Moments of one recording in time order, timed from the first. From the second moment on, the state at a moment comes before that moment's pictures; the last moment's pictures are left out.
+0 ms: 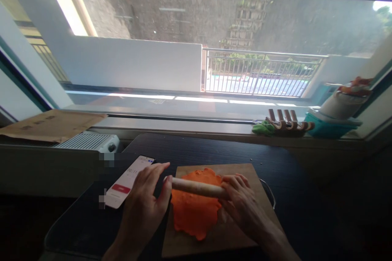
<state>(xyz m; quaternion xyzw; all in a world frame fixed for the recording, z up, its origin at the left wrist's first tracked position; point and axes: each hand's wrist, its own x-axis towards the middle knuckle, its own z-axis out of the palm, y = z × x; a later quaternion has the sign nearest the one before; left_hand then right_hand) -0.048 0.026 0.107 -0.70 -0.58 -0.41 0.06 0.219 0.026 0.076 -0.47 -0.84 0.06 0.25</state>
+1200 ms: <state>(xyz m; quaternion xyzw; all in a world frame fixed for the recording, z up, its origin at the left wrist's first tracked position) -0.031 0.064 0.069 -0.75 -0.64 -0.14 0.02 0.145 0.126 0.073 -0.62 -0.77 0.06 0.12</state>
